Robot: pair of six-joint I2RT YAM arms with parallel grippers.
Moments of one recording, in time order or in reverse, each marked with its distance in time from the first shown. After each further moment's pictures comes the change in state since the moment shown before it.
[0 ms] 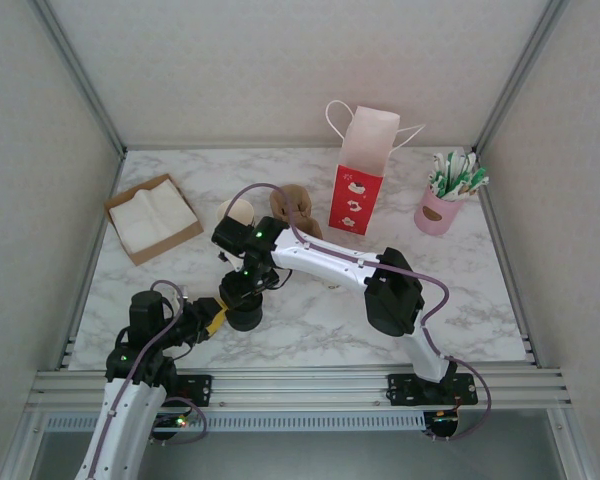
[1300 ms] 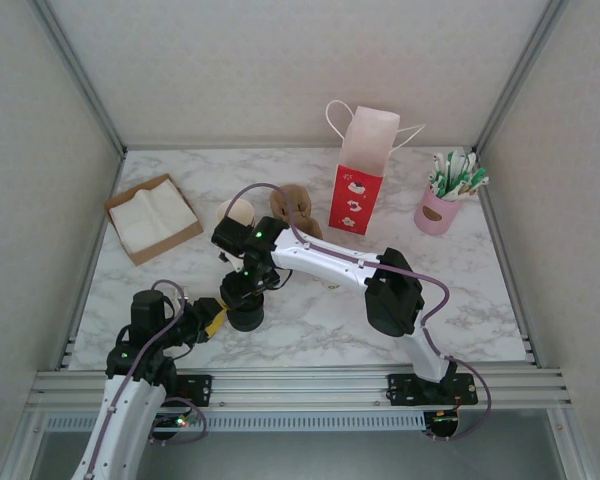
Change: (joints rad) left arm 0.000 0.038 0.005 -0.011 -0.013 0.023; right arm 0.003 -0.001 0.006 -0.019 0.011 0.003
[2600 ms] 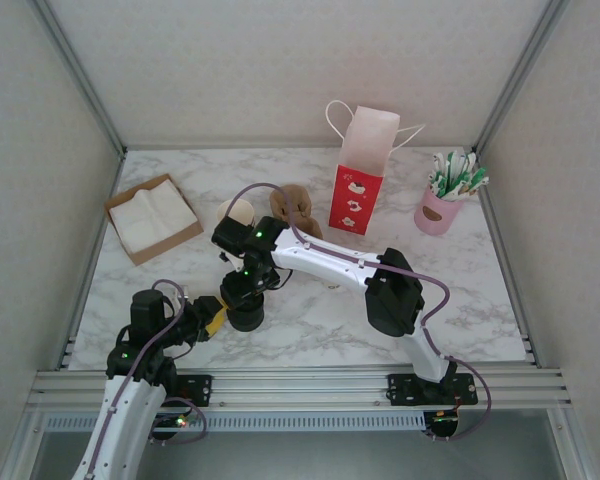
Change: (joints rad) left arm 0.000 -0.006 -0.011 0.032 0.014 -0.023; right arm 0.000 -0.004 0.000 0.000 -0.003 0.012
